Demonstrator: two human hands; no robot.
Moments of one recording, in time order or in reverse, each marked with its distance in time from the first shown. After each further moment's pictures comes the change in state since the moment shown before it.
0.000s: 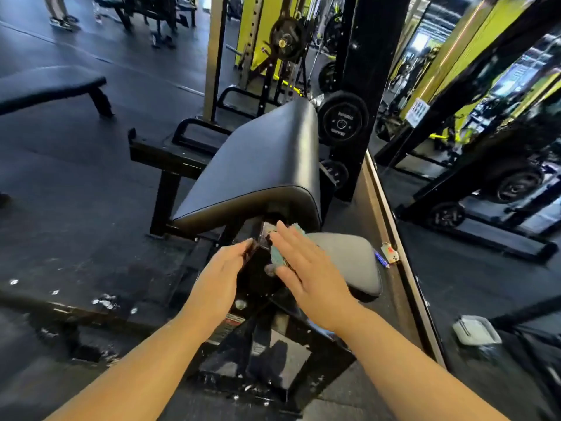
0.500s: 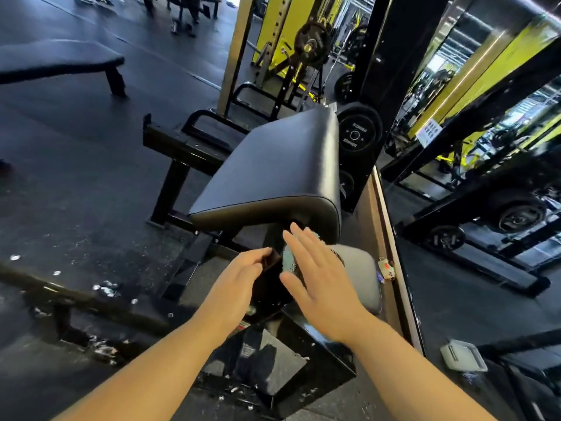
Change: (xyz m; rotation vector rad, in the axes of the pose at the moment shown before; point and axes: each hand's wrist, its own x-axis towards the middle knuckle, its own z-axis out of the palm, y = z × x) left_hand -0.045 0.034 0.021 0.046 0.063 0.059; right_hand 0.016 -0.009 0.002 -0.160 -0.108 0.050
